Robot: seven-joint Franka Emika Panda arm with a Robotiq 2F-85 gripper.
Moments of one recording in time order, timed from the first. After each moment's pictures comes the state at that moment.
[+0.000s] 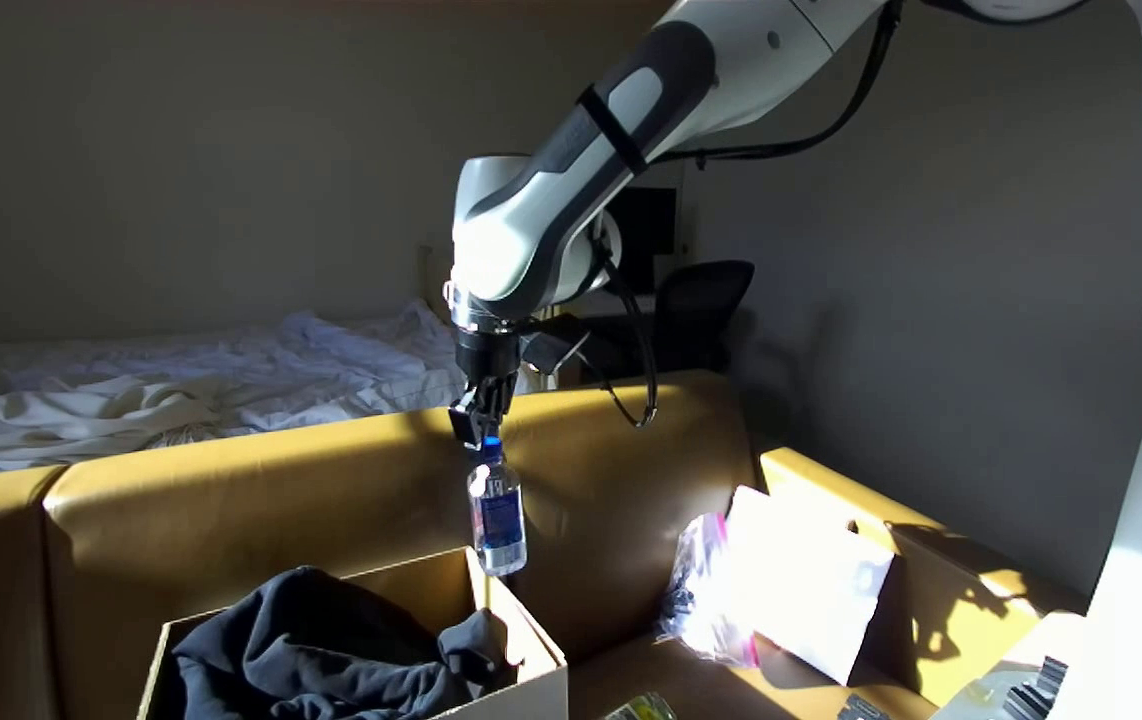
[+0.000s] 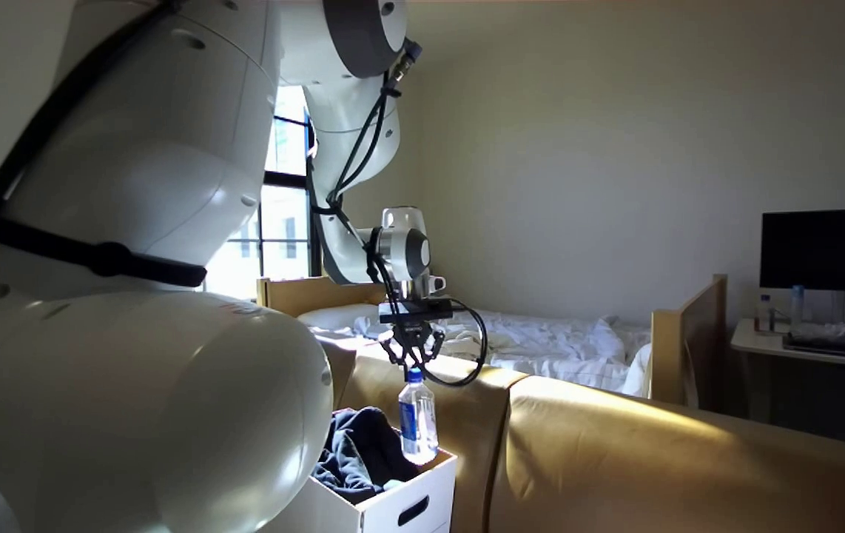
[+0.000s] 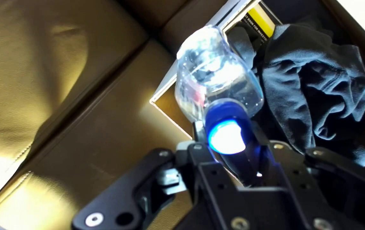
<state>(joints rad) 0.23 0.26 0.18 -2.11 -0.11 2.51 -0.23</state>
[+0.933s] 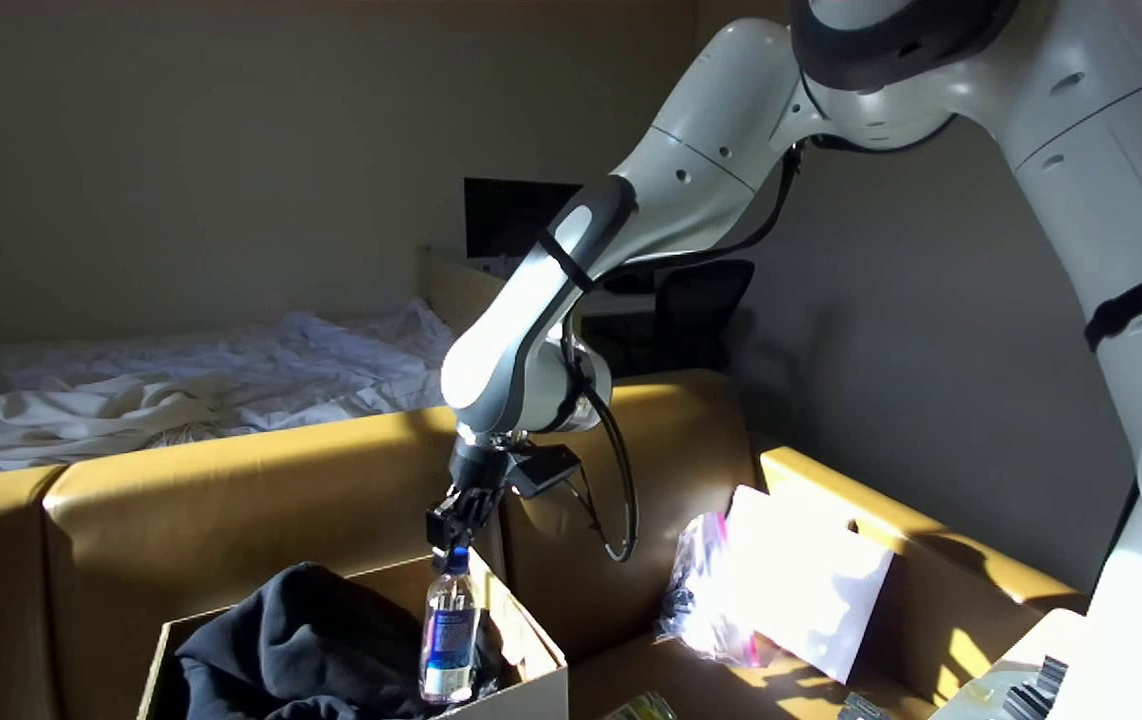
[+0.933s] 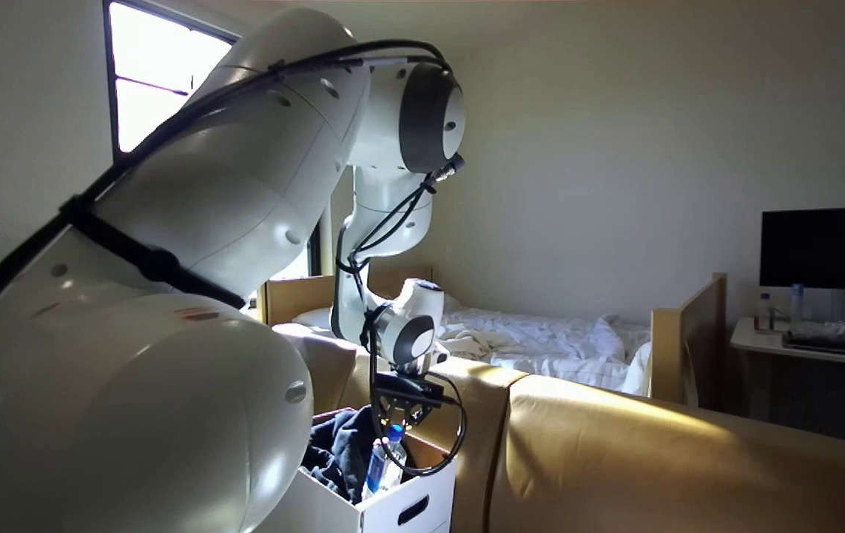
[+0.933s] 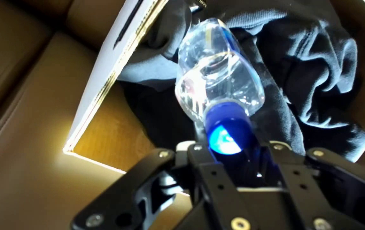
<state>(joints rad) 0.04 0.59 0.40 -2.10 0.20 2.83 -0.41</state>
